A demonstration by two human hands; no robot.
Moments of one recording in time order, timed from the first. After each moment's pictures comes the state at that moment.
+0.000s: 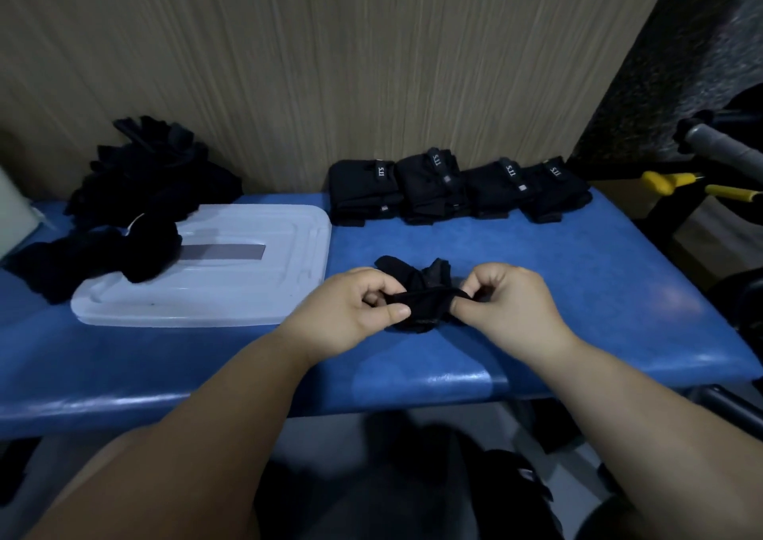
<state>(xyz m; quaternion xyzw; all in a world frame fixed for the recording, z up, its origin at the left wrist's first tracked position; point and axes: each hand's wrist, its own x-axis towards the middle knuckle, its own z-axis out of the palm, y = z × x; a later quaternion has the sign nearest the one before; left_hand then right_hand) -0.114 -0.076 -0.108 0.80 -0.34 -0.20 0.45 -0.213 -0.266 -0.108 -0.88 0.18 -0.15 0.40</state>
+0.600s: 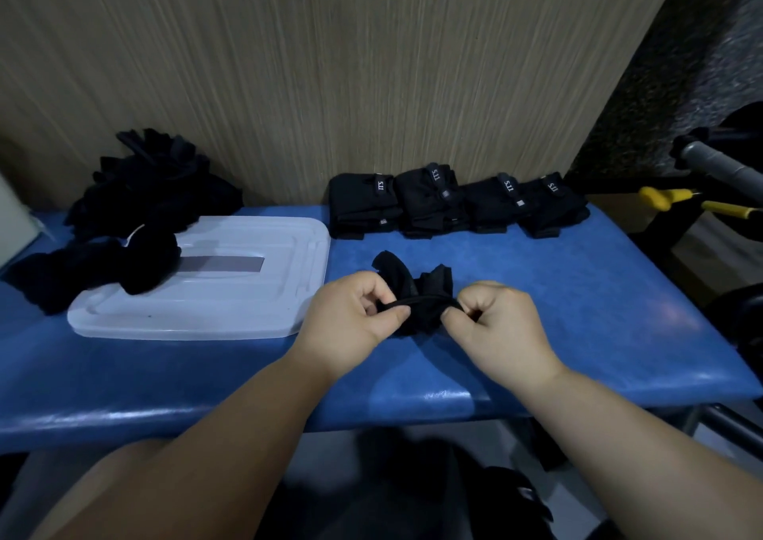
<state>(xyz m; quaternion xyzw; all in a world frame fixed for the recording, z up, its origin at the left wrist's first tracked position) -0.124 -0.089 -0.114 0.82 -0.24 -0.08 0.51 -0.213 -0.255 -0.111 -0.89 0.12 -0.23 0.37</state>
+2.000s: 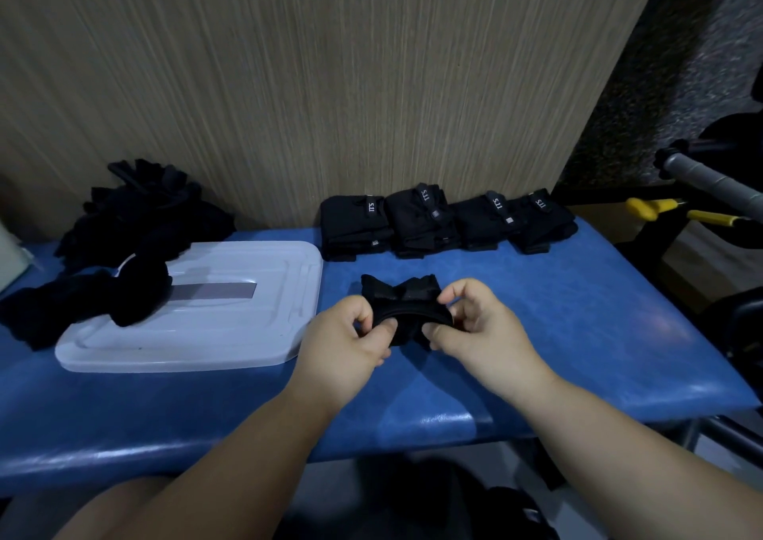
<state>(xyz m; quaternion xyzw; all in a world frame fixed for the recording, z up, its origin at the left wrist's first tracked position) -0.135 -0.094 -0.104 0.82 -0.17 -0.09 0.53 -0.205 -0.252 -0.107 -0.77 0.15 -0.15 0.60</state>
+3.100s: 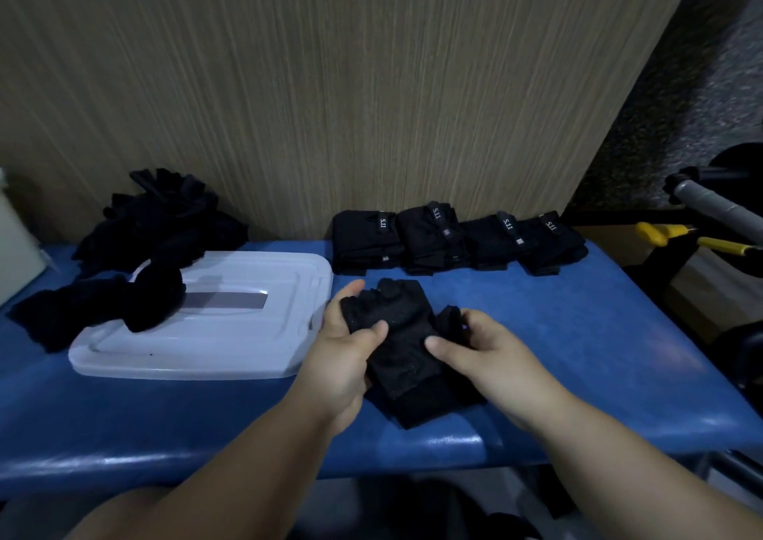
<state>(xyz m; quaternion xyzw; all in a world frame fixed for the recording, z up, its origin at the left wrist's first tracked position) -0.133 -0.096 -0.095 0.55 -0.04 -0.25 0.80 -0.206 -0.250 -0.096 -0.71 0.18 -0.04 0.68</state>
